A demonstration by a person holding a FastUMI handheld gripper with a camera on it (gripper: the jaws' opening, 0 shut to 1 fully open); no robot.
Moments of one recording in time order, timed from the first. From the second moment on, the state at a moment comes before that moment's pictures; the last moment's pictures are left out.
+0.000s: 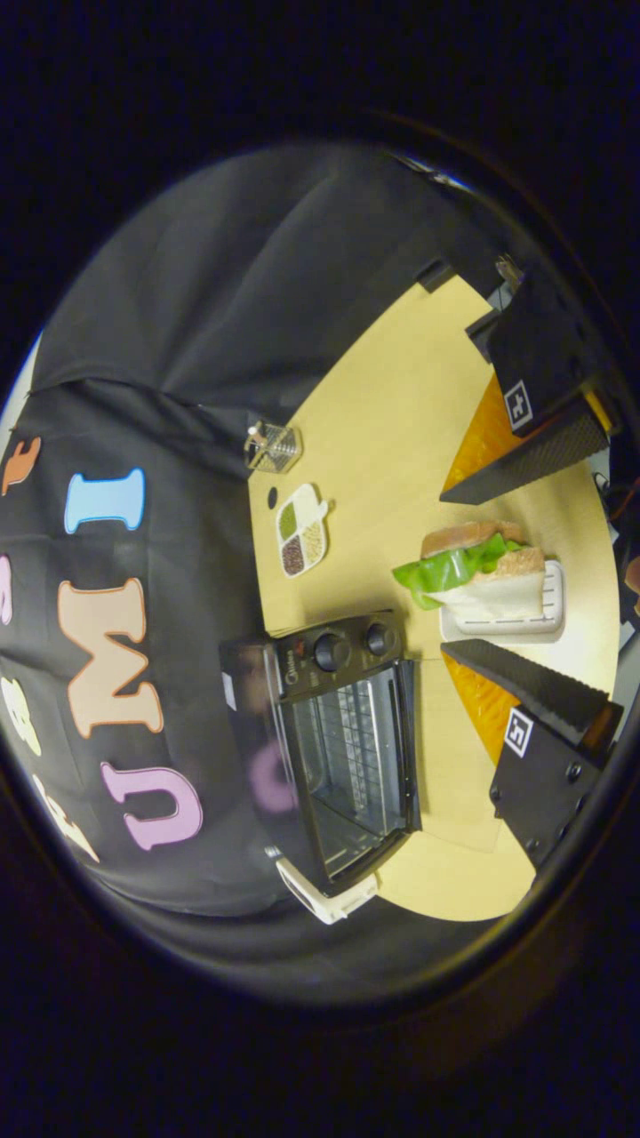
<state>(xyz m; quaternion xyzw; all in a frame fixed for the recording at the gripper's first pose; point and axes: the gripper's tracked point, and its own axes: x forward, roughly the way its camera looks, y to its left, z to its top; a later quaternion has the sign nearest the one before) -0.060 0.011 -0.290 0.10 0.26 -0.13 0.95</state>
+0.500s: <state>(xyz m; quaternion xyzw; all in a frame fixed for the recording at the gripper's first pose) -0.047 0.030 -0.351 0.15 0.33 -0.07 0.93</state>
